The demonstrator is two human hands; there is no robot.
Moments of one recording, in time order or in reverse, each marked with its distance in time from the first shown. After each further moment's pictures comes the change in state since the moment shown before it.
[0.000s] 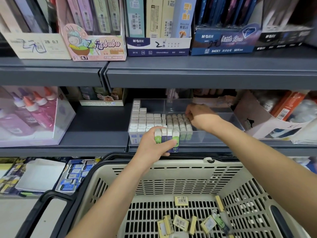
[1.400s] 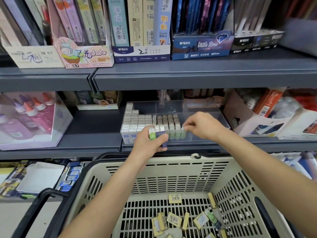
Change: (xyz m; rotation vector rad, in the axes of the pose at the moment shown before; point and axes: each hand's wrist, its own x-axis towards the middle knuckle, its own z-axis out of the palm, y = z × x) left_hand -0.006 0.010 0.022 -0.058 0.071 -0.022; right_hand -0.053 0.027 -0.009 0.175 -0.029 -0.048
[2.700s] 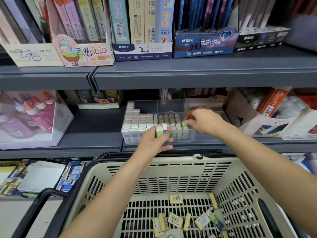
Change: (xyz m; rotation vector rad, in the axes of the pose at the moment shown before) left_hand 0.002 0.003 0.010 -0.056 -0.047 -0.038; right_hand 0.017 -0.001 -0.004 -0.117 0.028 0.014
